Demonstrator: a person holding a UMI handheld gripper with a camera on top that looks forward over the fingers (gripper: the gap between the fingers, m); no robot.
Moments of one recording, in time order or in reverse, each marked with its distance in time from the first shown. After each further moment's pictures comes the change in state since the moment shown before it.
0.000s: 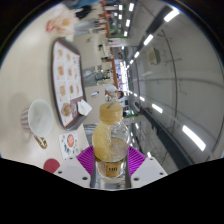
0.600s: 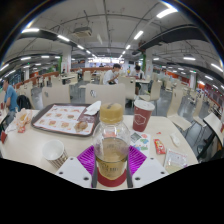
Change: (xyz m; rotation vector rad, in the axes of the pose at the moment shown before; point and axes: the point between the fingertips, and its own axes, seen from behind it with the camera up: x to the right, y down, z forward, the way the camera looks) arm -0.116 0.073 0.002 -0.121 -0.514 1.301
